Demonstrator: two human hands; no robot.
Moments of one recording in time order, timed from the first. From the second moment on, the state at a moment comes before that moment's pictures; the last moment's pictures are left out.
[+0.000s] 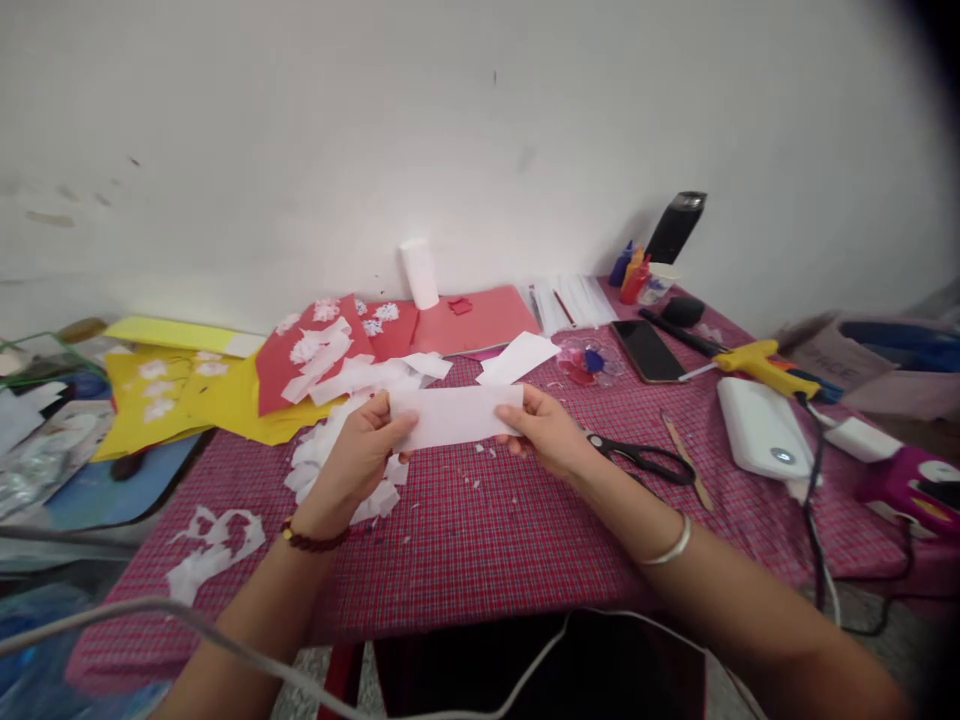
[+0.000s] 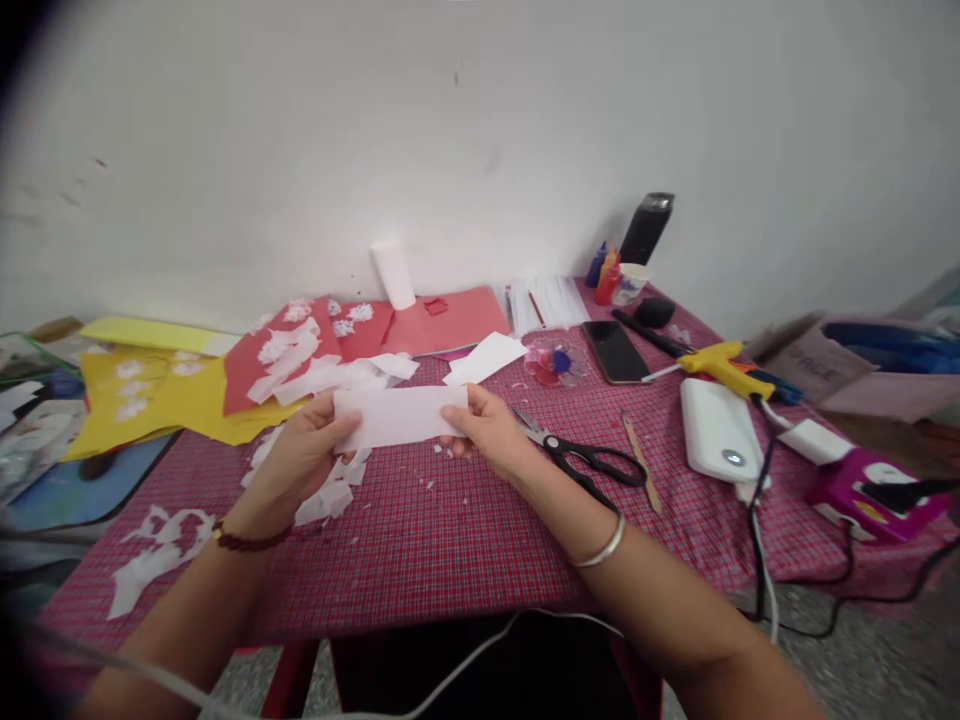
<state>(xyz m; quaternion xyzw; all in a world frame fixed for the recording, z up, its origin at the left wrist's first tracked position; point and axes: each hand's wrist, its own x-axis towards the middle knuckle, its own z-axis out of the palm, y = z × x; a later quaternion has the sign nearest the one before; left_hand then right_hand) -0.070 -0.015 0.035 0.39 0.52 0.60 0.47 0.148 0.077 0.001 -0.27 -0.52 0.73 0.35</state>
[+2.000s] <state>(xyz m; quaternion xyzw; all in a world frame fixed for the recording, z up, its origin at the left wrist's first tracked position) -0.070 -0.042 0.022 0.18 0.43 0.74 0.48 0.159 0.077 -0.021 -0.31 -0.65 0.66 0.20</state>
